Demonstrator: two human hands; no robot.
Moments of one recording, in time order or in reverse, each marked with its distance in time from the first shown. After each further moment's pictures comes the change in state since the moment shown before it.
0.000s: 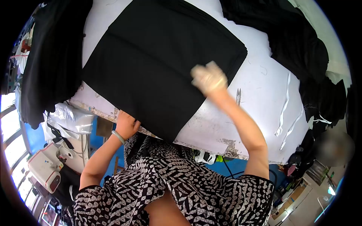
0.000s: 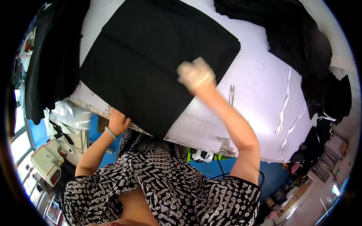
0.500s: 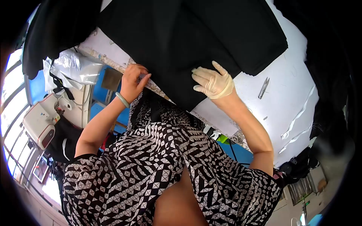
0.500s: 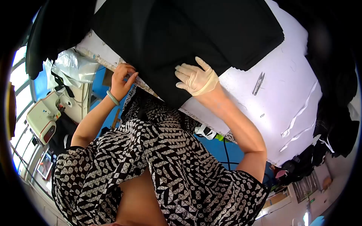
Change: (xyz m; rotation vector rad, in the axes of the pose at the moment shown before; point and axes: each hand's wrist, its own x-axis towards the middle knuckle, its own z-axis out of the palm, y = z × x) left_hand -0.031 -0.001 0.000 -0.186 0.296 -0.225; right_hand -0.037 -0.099 -0.003 0.522 -0.227 -0.178
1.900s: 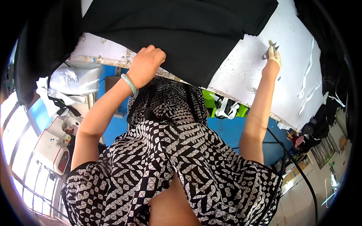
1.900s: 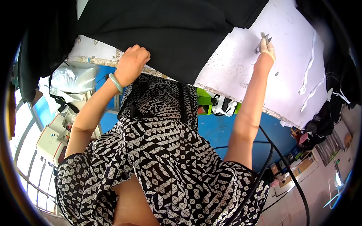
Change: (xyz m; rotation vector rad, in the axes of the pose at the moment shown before) left_hand 0.038 0.010 0.006 0.117 -0.423 0.402; right_hand -0.133 0.069 0.001 0.524 1.113 1.302
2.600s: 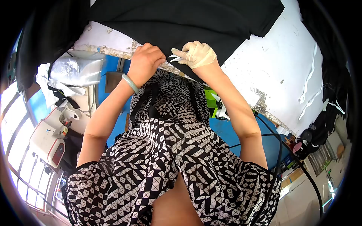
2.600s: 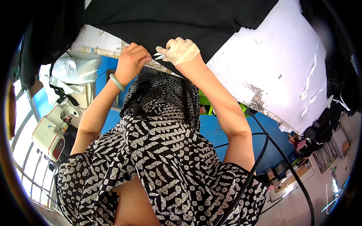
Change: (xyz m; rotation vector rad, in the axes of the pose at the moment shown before) left_hand -0.029 0.007 0.001 -0.036 0.133 -0.157; right_hand -0.174 -0.036 0.156 -0.685 -0.676 -1.293
